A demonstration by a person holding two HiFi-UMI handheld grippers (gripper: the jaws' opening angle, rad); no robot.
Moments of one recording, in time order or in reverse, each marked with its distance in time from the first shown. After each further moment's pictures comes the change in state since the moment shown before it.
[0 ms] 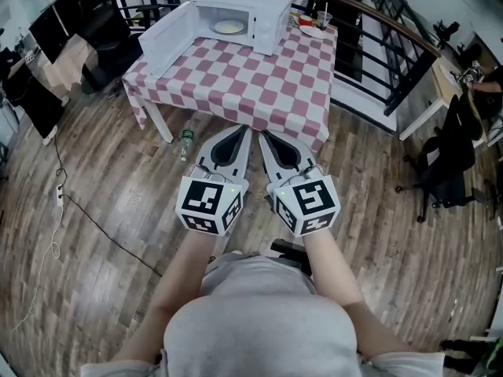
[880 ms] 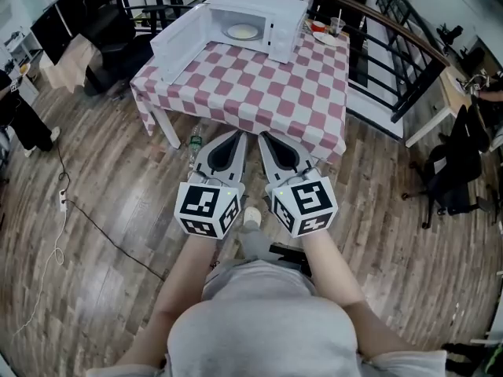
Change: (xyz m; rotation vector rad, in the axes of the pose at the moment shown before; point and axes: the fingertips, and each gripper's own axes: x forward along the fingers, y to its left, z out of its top) left arm -0.002 0.091 -0.009 -0.045 0.010 0.051; right arm 0.081 0.022 -0.005 0.029 0.006 -0.010
